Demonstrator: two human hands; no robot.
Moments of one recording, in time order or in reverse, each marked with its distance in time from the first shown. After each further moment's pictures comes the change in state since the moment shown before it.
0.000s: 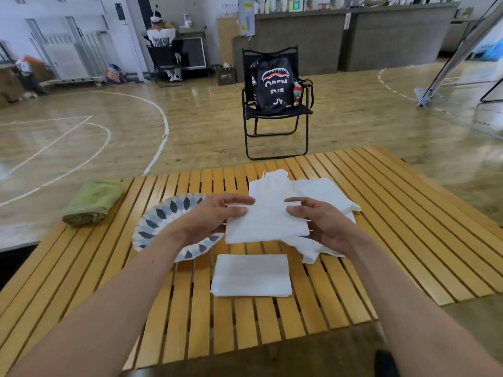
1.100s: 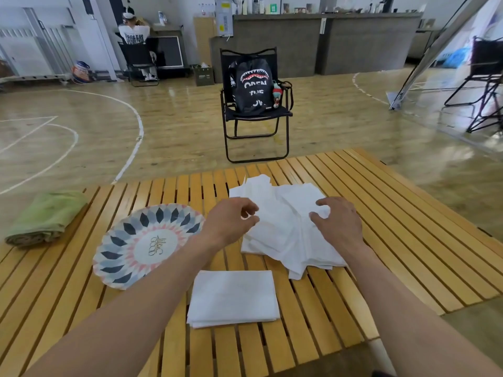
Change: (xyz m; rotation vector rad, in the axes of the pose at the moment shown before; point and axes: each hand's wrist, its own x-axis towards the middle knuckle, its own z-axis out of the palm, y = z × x) left_hand 0.093 -0.020 0.044 0.821 0.307 0.324; right_hand 0.041 0.023 -0.067 -1.007 0.731 -0.171
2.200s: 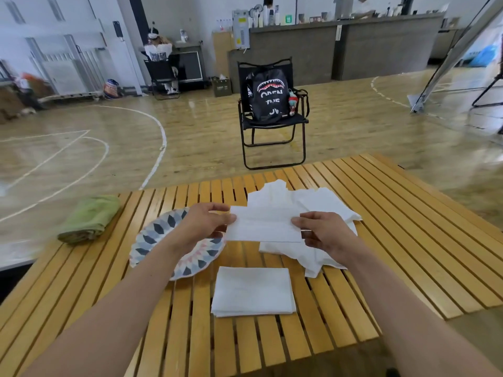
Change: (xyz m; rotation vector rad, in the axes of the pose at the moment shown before) left_hand -0.052 -0.021 -0.079 -0.575 -0.062 -0.499; right_hand -0.050 -0.062 -0.023 0.911 -0.516 0.293
